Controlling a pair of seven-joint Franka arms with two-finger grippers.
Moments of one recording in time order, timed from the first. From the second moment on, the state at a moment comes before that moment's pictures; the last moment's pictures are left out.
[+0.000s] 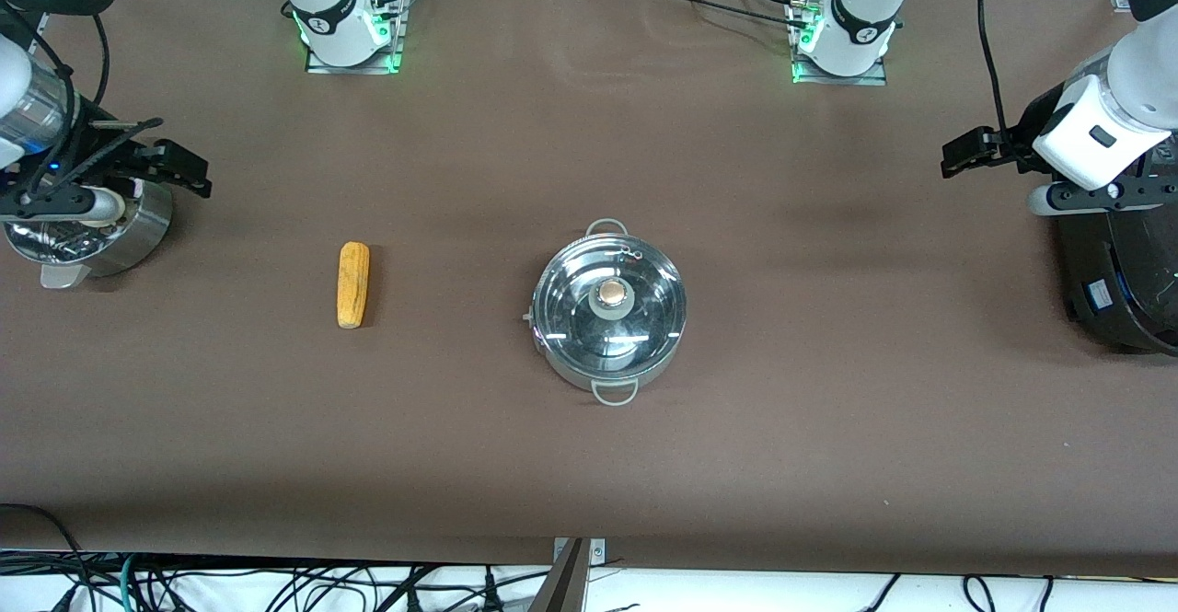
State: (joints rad) left arm -0.10 0.03 0.02 -1.63 -0.03 1.47 -0.16; right arm 0.04 0.03 0.02 -1.69 0.00 1.62 0.03
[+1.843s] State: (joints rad) left arm -0.62 0.79 -0.03 -1.09 -0.08 1.91 -1.10; right arm 0.11 0.36 0.07 -2.24 -0.12 2.59 0.30
